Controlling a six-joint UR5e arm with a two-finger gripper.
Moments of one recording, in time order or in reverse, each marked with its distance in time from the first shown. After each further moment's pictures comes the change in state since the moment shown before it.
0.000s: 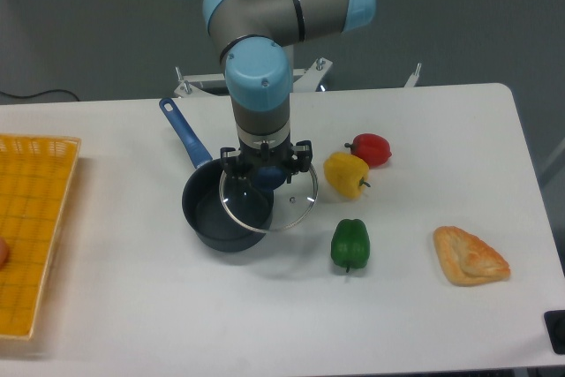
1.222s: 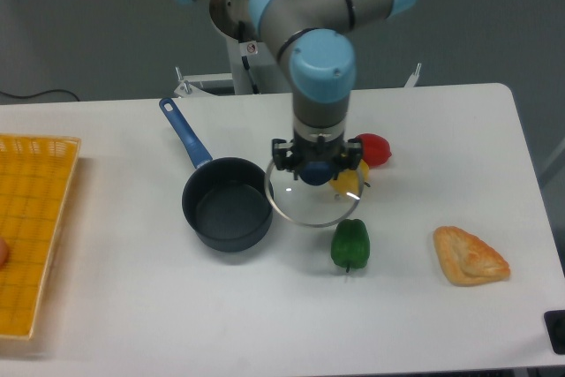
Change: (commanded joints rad) arm 0.222 -0.009 0.008 0.009 0.000 0.353
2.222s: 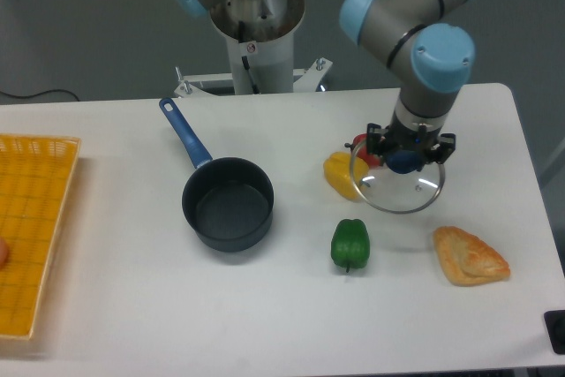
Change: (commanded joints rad) arm 0.212 -0.106 0.024 0.084 0.009 0.356
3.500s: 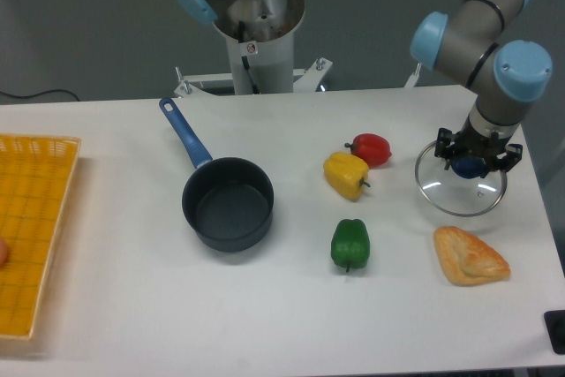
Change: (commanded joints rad) arm 0.143 -0.150 0.043 0.120 -0.005 0.219
